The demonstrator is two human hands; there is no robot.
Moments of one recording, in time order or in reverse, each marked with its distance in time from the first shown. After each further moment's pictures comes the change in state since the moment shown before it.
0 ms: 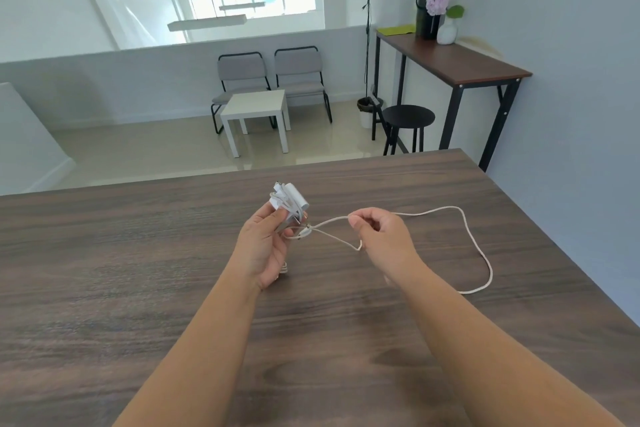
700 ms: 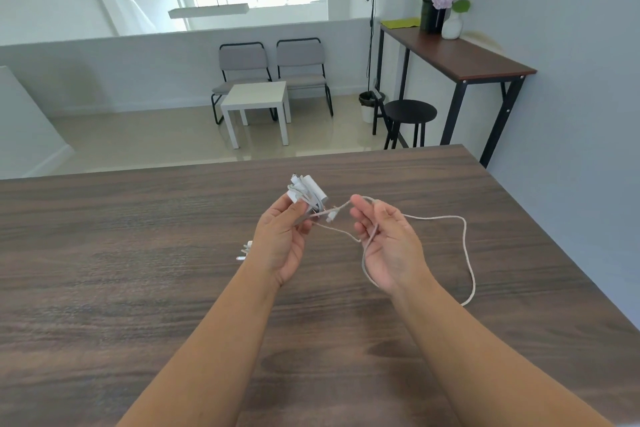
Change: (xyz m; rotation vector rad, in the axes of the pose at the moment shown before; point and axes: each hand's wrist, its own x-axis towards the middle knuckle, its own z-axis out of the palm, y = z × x) left_hand -0.011 -0.015 0.023 -0.009 0.030 0.014; right_hand -0.021 -0.005 0.002 1.031 -0.048 0.199
